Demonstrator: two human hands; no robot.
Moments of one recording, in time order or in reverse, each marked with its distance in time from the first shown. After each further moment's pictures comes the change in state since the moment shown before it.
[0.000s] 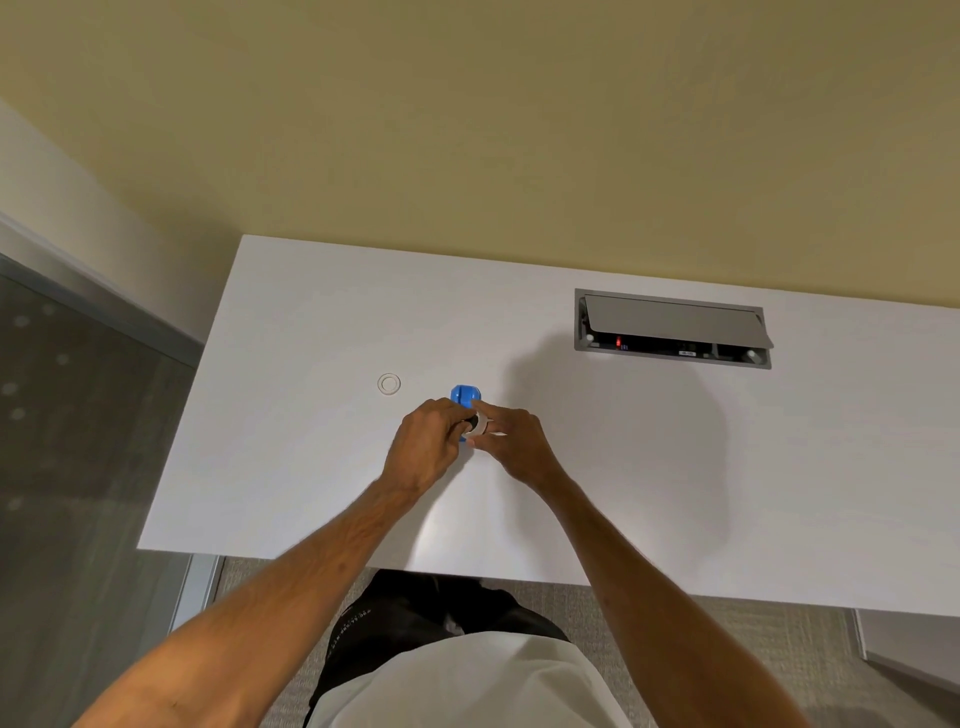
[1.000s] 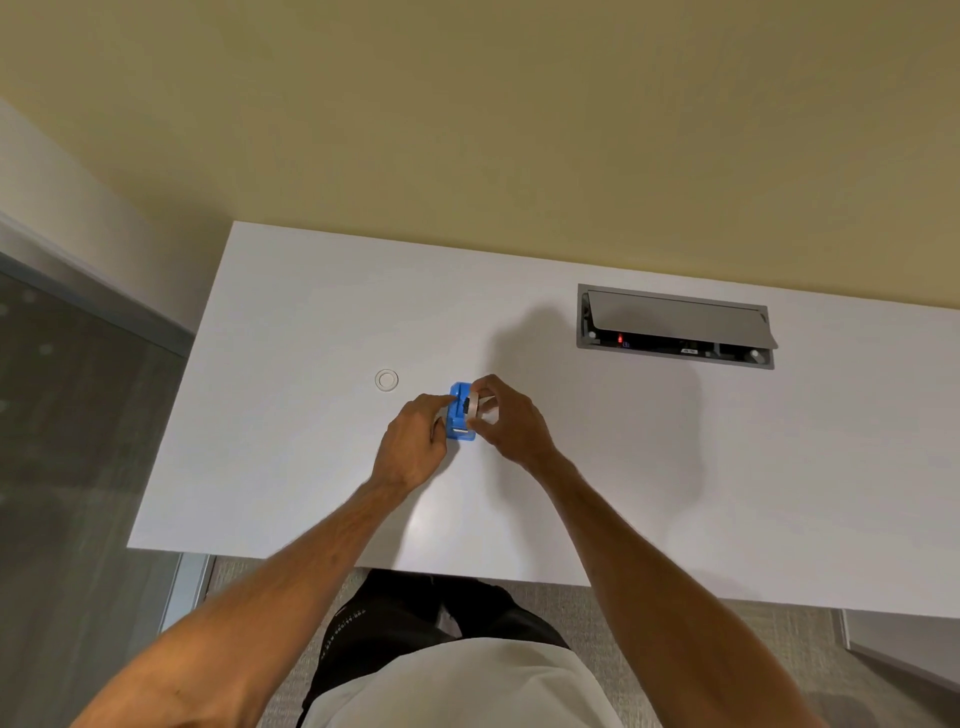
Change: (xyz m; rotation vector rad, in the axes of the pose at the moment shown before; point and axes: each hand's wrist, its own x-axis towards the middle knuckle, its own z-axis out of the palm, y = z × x) left_hand 0.002 -0.020 0.001 -0.167 -0.050 -0.177; right_hand 0.027 -0.010 -0.004 -0.206 0.028 -0.043
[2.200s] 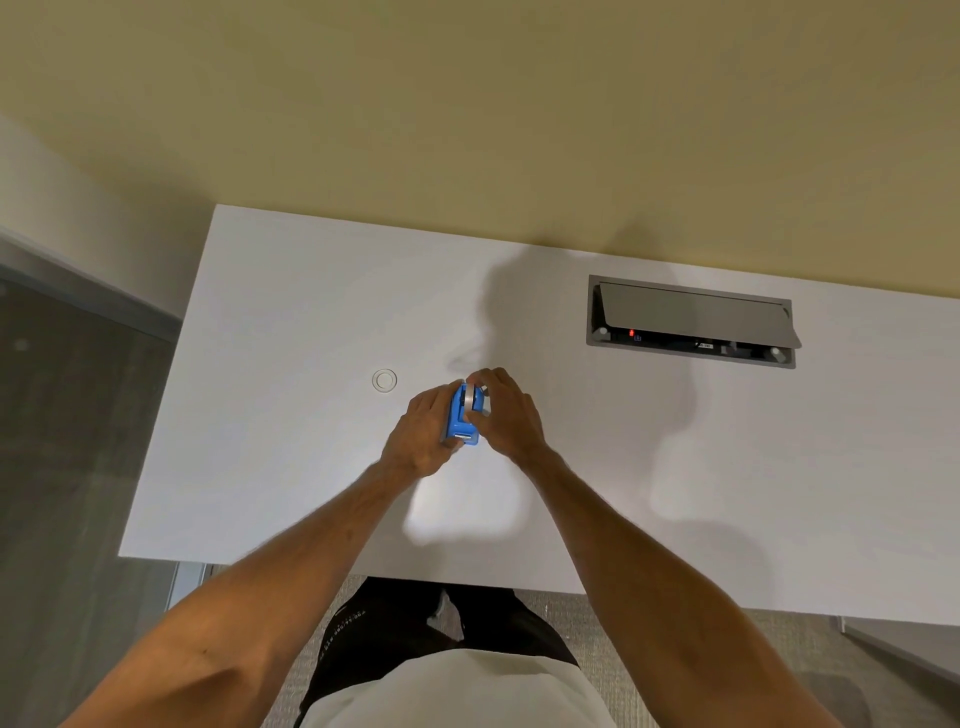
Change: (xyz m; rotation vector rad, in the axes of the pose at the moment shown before) left_hand 0.051 -0.011 0.010 0.065 -0.248 0.042; right_hand 0.051 0.014 0.019 -0.144 -0.043 0.028
